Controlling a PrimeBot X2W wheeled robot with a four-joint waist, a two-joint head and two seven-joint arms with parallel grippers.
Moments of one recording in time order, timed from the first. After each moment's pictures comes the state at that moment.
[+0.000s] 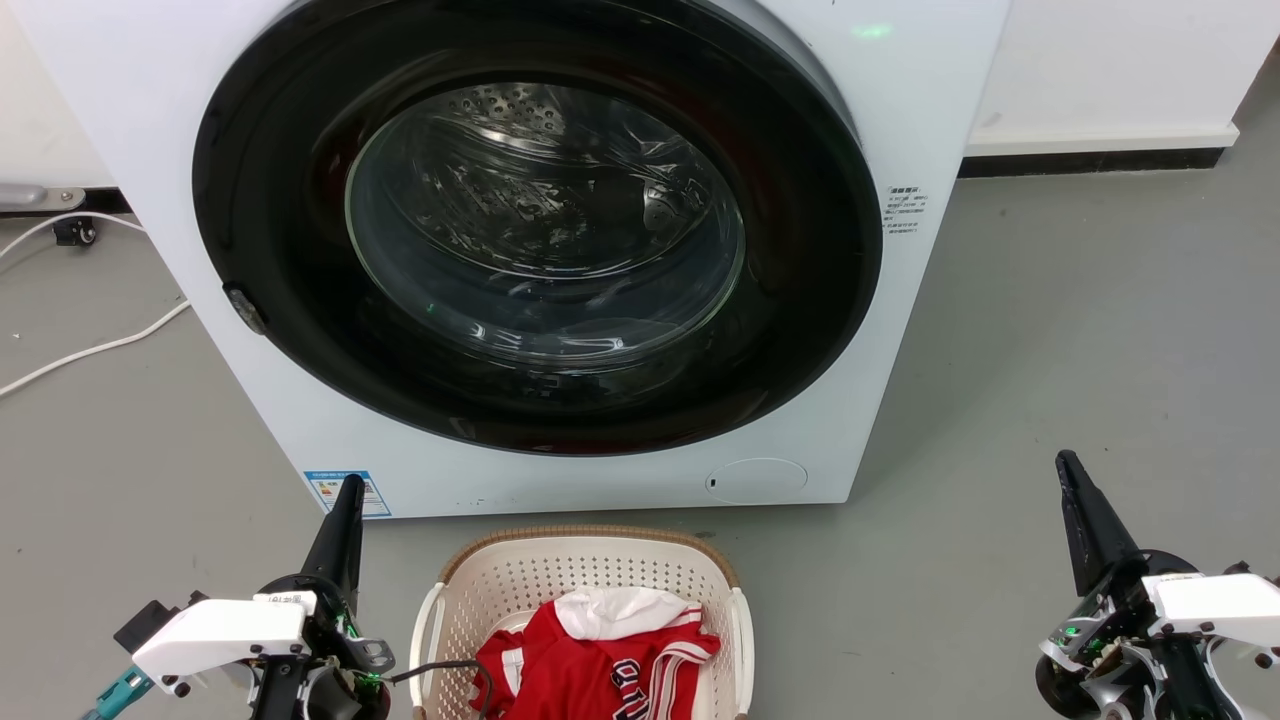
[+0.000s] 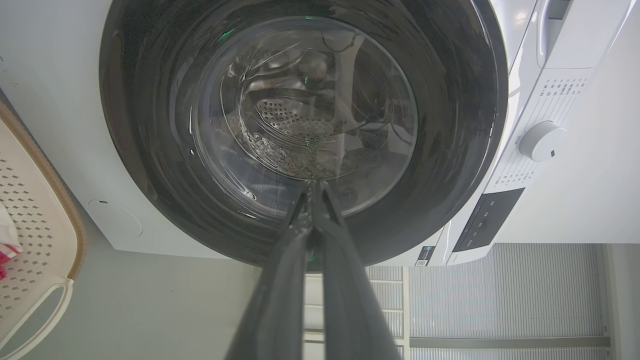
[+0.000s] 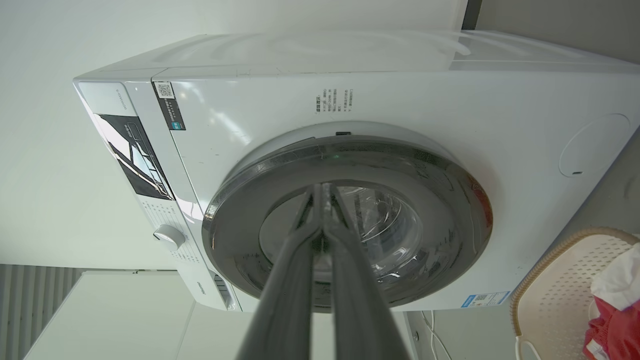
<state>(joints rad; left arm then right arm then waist) -0.11 0.05 0.11 0.25 -1.61 -0.13 0.11 -0.10 -0.05 -0.11 0.24 1.62 0.13 0.11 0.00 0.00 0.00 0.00</state>
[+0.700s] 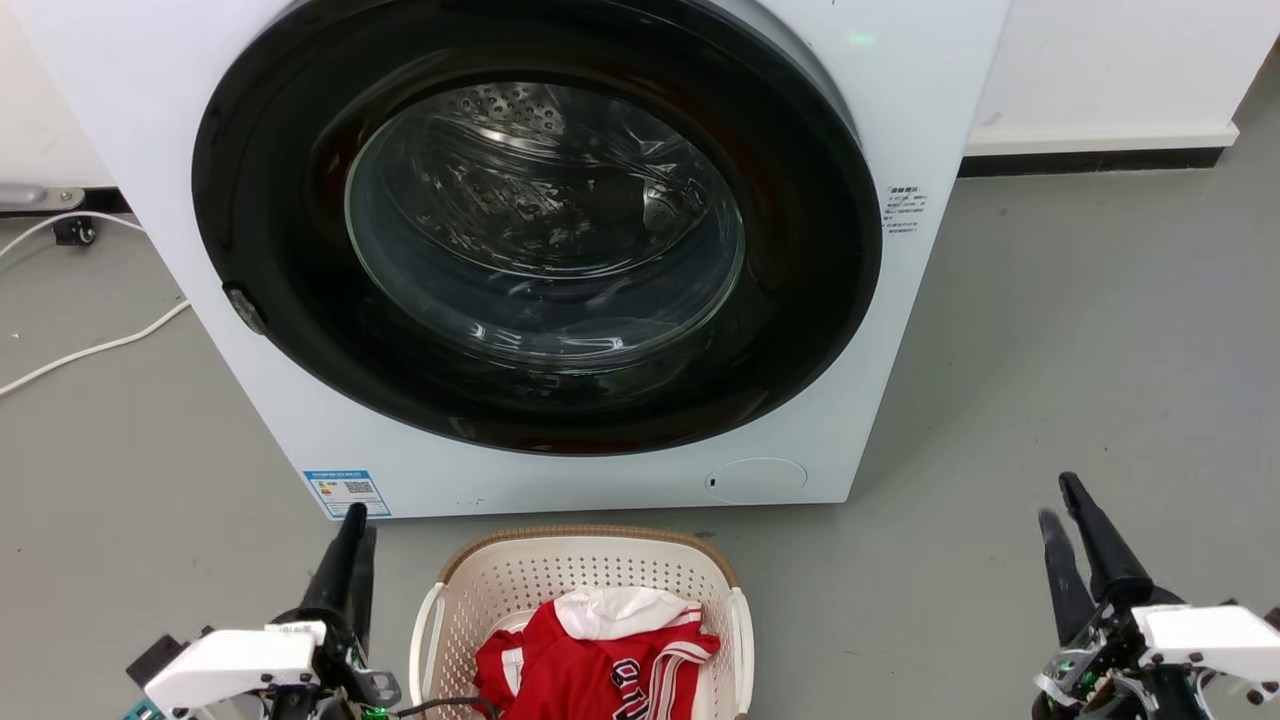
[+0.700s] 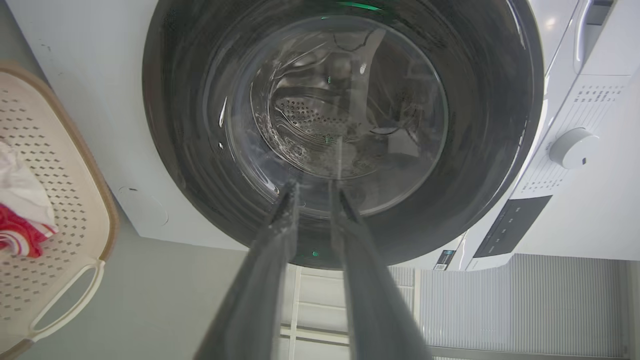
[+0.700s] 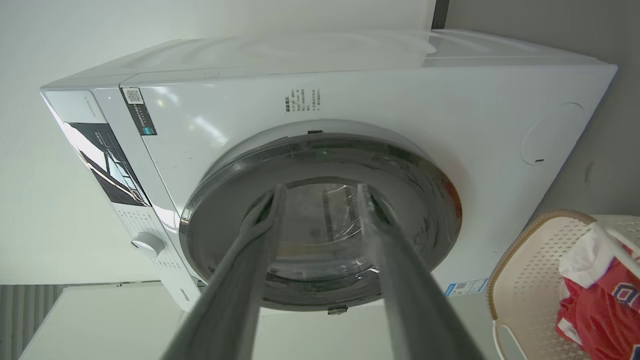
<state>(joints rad) -0.07 0.05 0.11 0.28 -1.61 -0.13 0.11 -0.07 -0.05 -0.11 0.28 1.62 0.13 0.11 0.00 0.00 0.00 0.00</state>
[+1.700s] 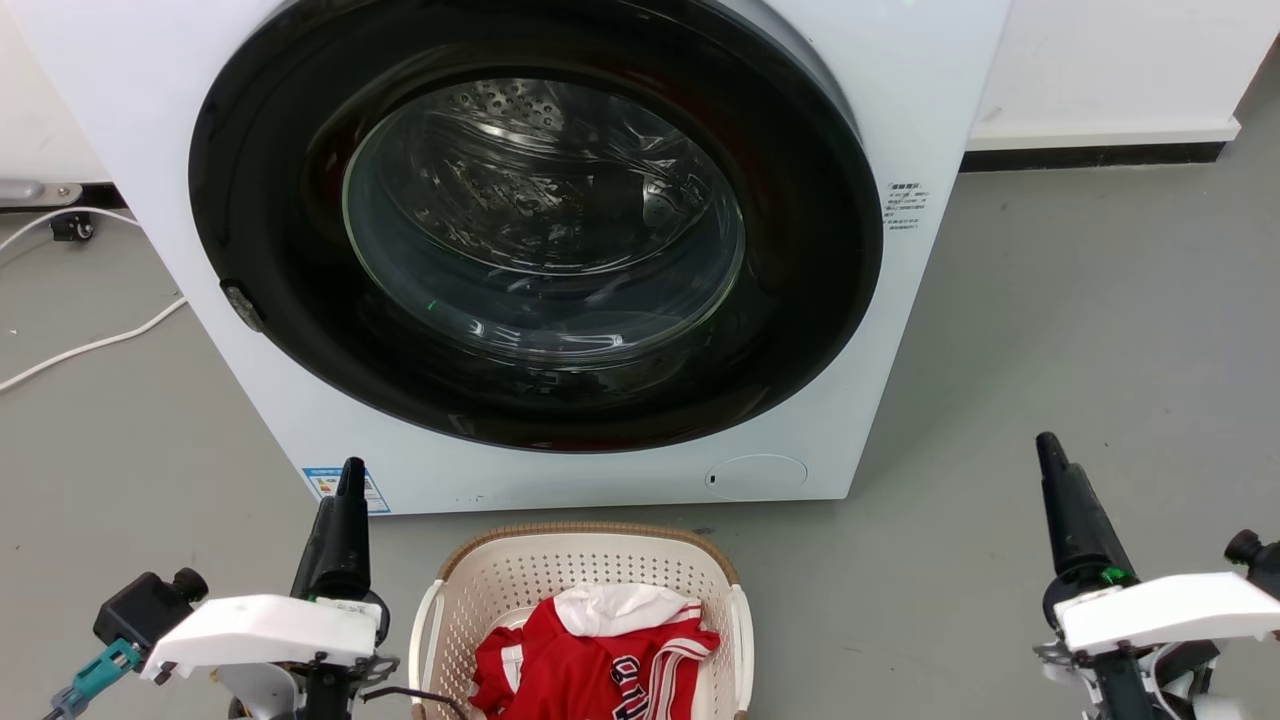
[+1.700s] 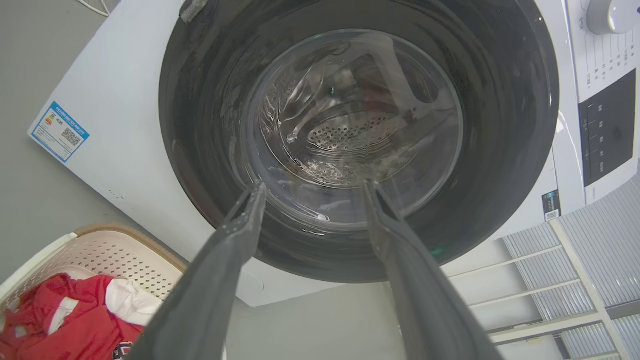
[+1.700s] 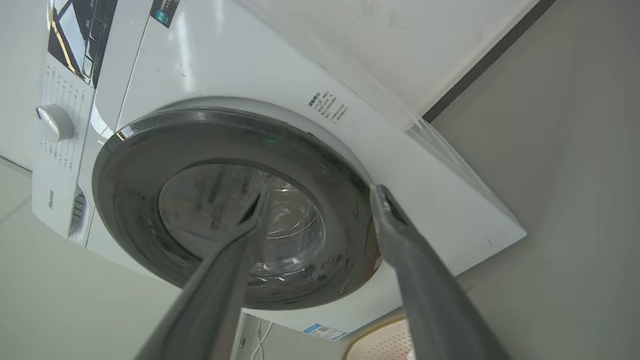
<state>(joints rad) -0.05 0.05 0.07 0.13 -1.05 -0.07 -0.02 -0.05 -0.05 -0.05 0.13 0.97 0.13 -0.02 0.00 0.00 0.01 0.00</state>
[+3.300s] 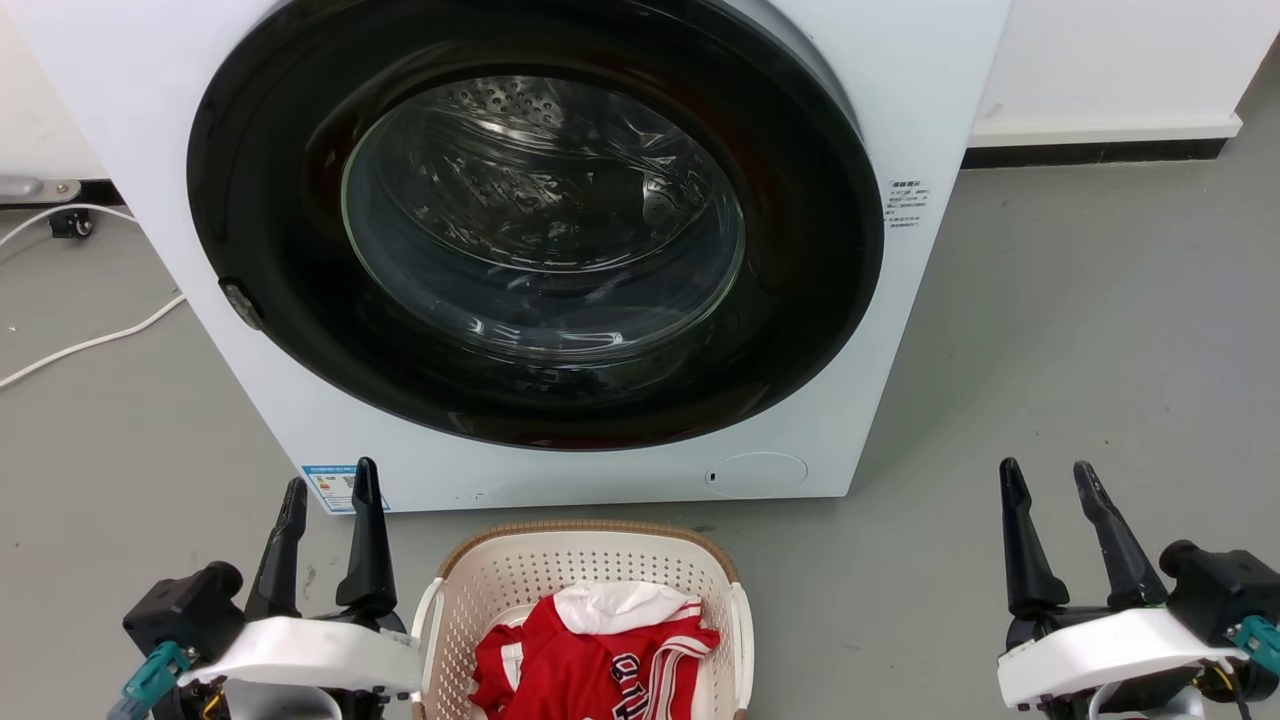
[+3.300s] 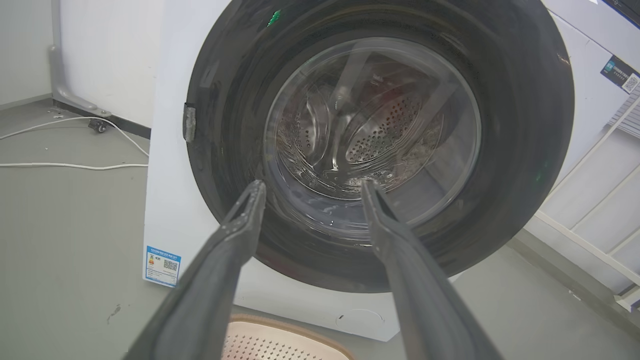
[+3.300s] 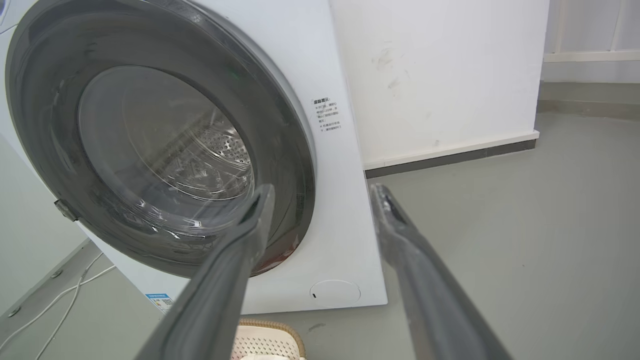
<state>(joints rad) 0.00 0.05 0.05 0.05 -0.45 -0.07 -0.17 0.01 -0.05 -0.01 0.07 0.28 0.13 -0.17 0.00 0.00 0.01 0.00</state>
